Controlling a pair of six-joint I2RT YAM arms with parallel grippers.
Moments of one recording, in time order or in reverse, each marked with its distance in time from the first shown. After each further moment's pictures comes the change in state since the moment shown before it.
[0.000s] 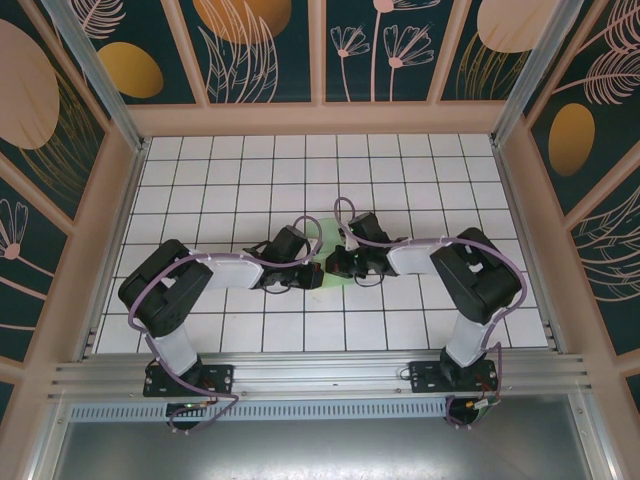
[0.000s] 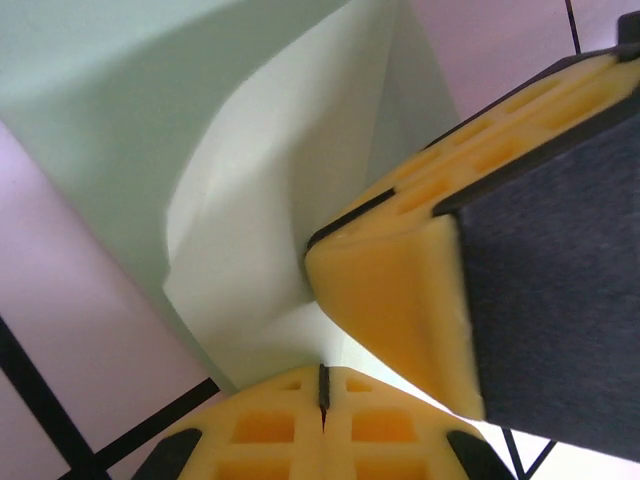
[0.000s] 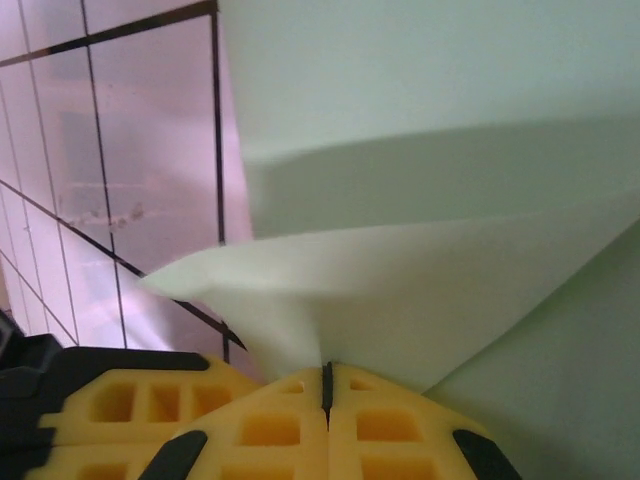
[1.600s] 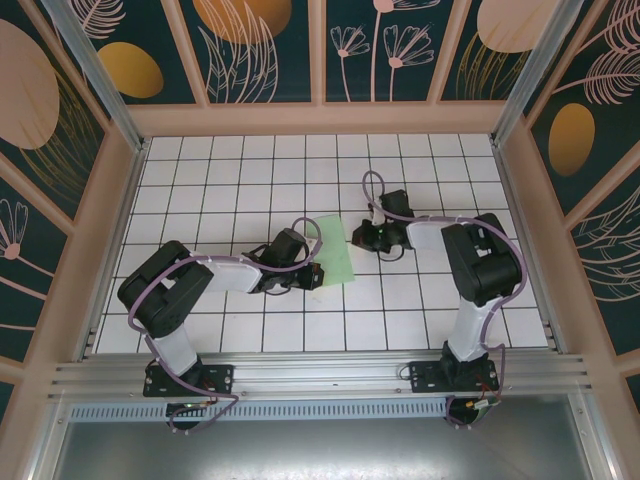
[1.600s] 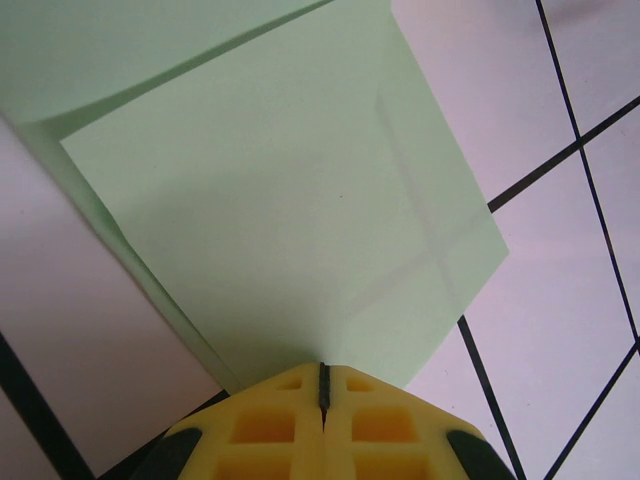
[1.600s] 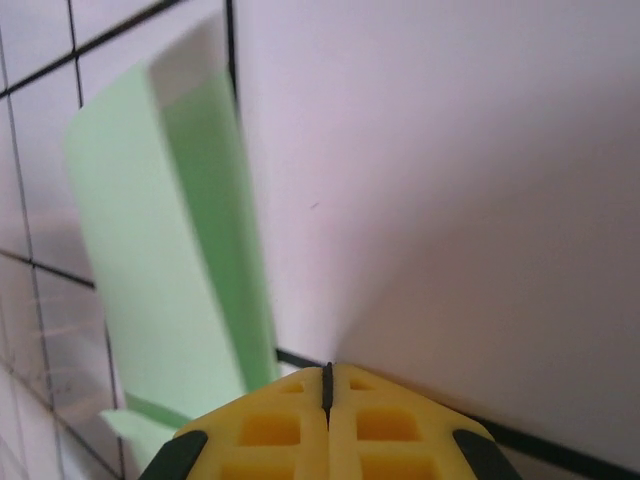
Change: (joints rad) left arm -0.006 -0.006 -0.047 0.099 -0.023 0.000; right arm -0.271 0.073 0.132 -0.100 0.024 -0.180
